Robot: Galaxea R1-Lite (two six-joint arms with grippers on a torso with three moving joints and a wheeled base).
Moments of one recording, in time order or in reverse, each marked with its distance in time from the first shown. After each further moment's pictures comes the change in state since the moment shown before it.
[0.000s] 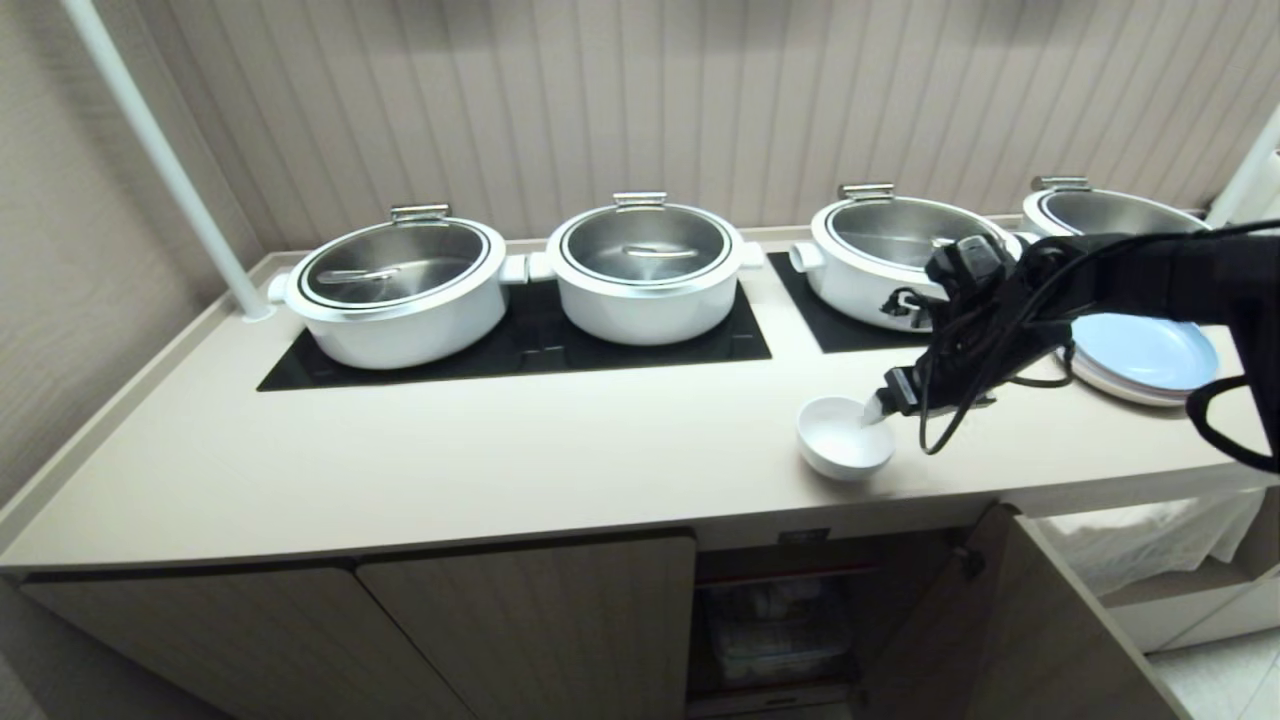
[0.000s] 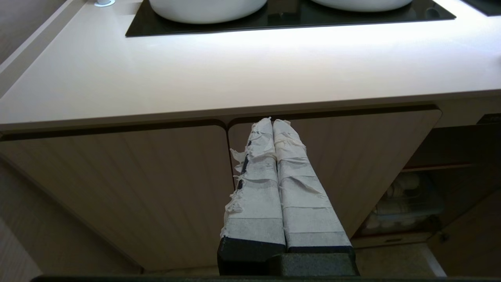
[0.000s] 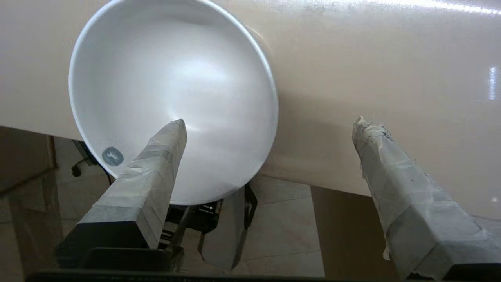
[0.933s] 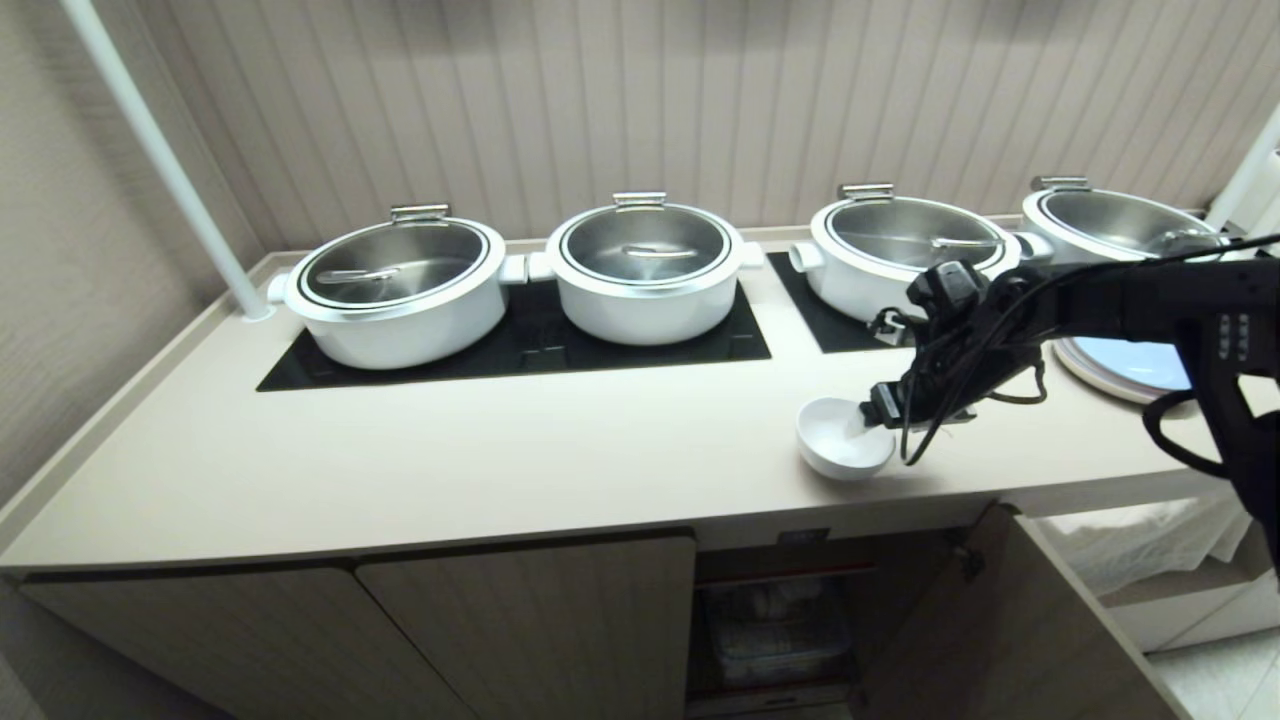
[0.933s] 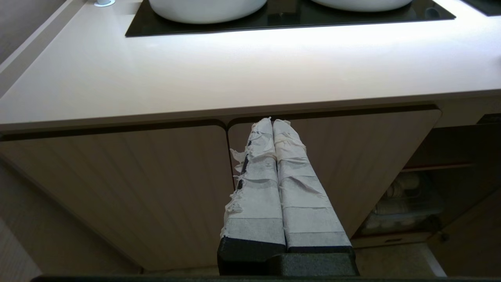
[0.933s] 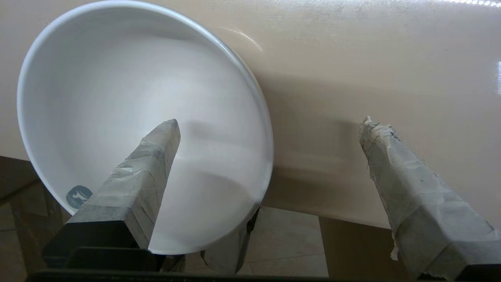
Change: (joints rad) left arm 0.000 0.000 0.000 0.000 0.001 0.000; right arm 0.005 0.072 -0.001 -0.060 -0.003 0.025
